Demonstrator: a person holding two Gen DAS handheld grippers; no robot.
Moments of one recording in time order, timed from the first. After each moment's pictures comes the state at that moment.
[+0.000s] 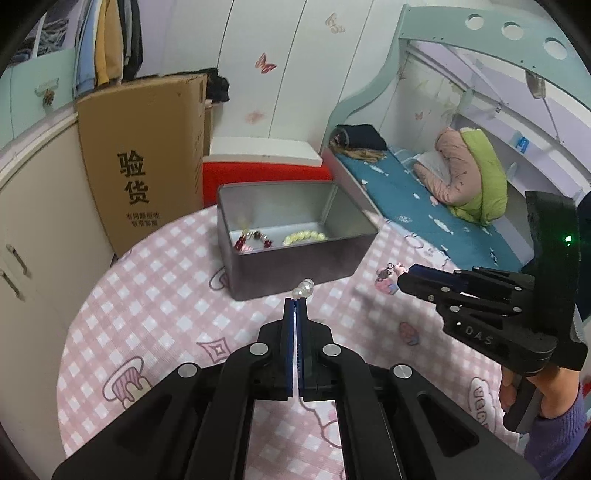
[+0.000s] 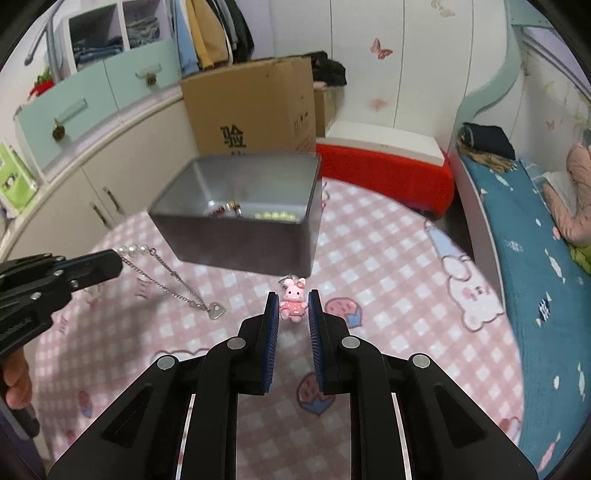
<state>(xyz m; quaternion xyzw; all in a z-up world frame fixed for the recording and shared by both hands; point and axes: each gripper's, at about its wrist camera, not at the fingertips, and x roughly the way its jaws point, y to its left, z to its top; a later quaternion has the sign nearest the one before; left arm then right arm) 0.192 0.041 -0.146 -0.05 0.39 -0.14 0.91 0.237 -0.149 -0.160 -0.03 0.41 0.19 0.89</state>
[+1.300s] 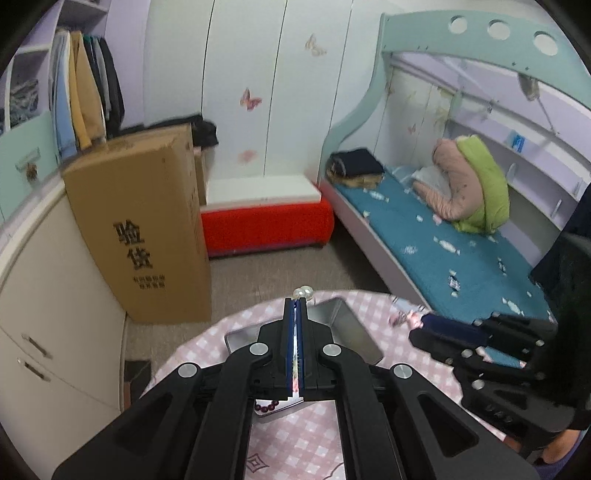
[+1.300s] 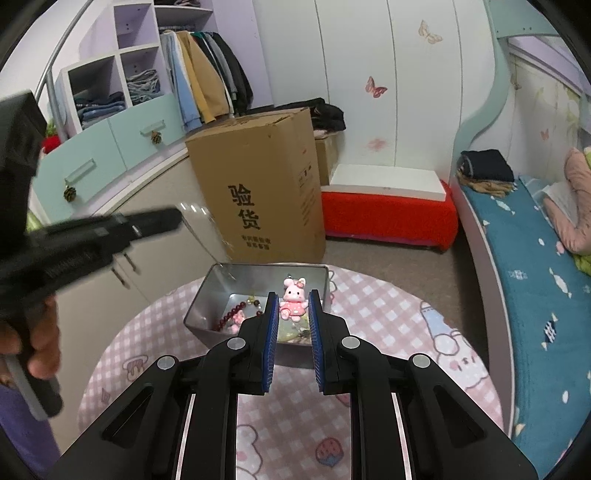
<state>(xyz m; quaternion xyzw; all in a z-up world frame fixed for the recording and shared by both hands) 0.281 0.030 -0.072 0.00 0.36 -0.15 0.92 0.276 -0.141 -0.095 0.02 0.36 0.20 0.91</state>
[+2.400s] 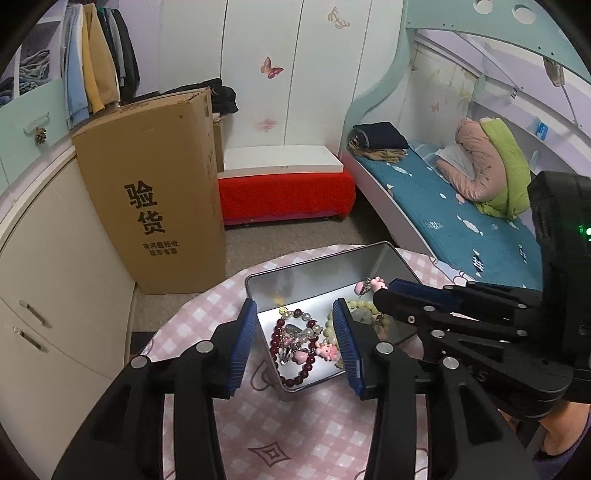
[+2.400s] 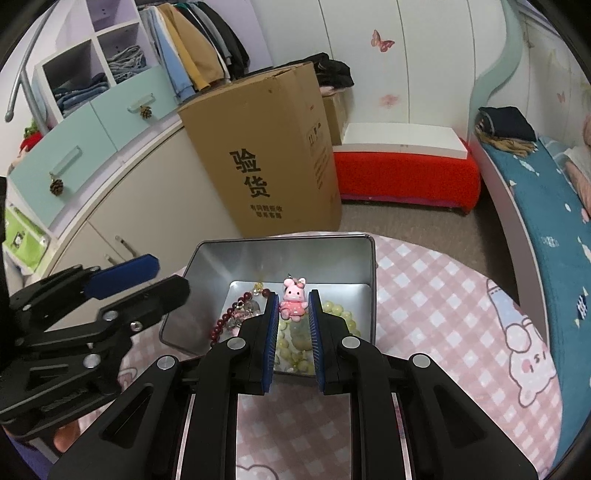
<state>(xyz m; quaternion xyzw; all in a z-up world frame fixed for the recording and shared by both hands) 0.284 0.043 -0.131 0.00 0.39 -0.11 0.91 0.331 -0.101 -0.162 0.05 0.43 0.21 0.88</state>
